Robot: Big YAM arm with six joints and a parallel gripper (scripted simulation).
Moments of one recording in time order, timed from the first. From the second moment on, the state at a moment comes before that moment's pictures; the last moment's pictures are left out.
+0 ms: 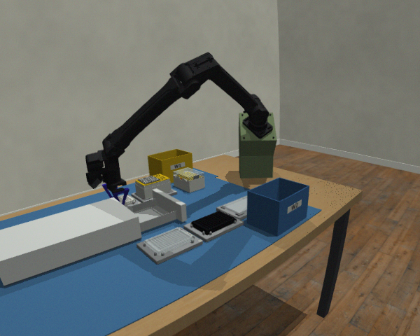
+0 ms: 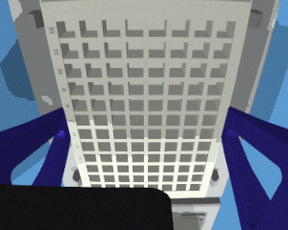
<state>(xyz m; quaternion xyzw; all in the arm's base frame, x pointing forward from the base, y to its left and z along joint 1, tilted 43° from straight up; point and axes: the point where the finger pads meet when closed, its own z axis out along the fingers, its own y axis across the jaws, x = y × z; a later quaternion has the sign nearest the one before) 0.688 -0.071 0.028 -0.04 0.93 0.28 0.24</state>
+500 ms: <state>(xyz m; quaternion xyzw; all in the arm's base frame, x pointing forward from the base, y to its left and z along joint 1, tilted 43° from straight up) 0.687 -0.071 0.028 -0.04 0.93 0.28 0.24</state>
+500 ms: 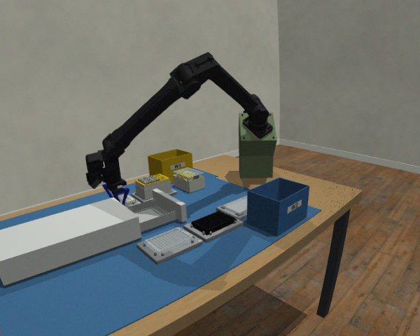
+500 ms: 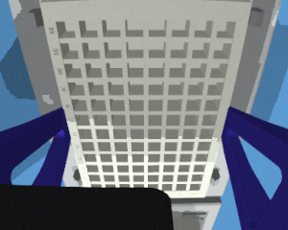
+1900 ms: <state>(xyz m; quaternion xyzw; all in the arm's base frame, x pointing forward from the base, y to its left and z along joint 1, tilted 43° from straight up) 0.685 -0.074 0.033 -0.04 0.93 0.28 0.24</state>
